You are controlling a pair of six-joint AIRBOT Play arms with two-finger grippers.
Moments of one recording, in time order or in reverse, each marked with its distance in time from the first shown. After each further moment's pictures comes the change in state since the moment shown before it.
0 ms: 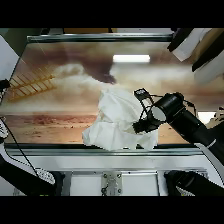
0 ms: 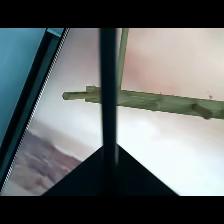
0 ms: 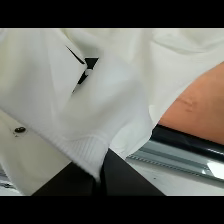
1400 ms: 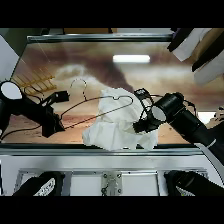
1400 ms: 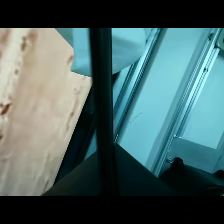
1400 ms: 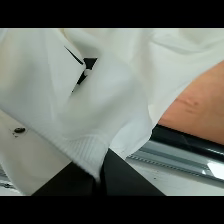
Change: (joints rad) left arm -0.502 0.808 -0.900 -0.615 -0.624 1.032; right arm 0.000 0.000 0.000 0.000 0.000 0.000
